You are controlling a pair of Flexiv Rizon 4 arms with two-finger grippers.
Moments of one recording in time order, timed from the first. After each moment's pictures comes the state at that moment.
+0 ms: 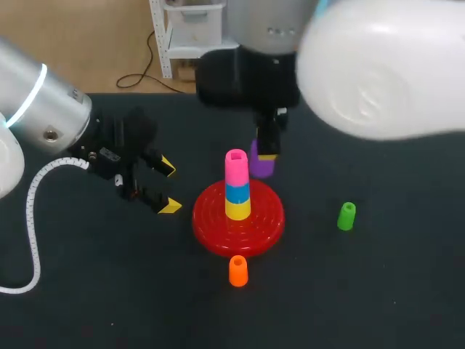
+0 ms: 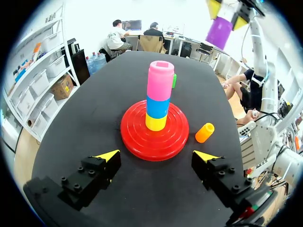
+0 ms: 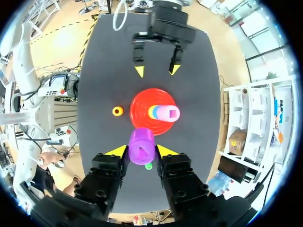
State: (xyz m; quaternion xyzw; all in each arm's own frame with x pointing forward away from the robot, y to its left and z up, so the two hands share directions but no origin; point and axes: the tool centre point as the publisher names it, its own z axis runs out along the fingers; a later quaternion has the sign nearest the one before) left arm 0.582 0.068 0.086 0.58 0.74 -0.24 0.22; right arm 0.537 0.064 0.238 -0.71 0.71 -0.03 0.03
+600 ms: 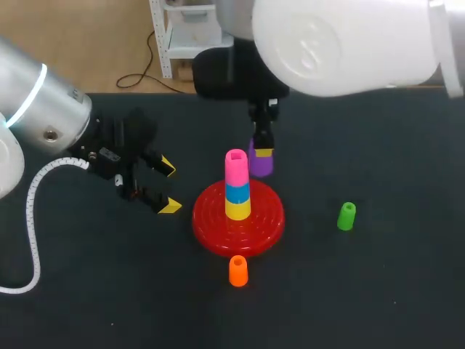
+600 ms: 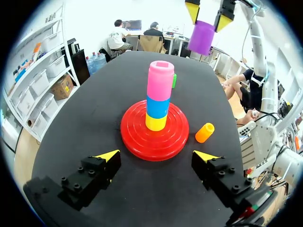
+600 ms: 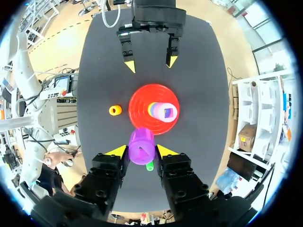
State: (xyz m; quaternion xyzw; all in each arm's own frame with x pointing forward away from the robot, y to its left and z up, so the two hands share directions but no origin) left arm 0.582 0.068 0.086 0.58 0.74 -0.24 0.22; right arm 0.558 0.063 0.218 -0.69 0.72 -0.01 -0.01
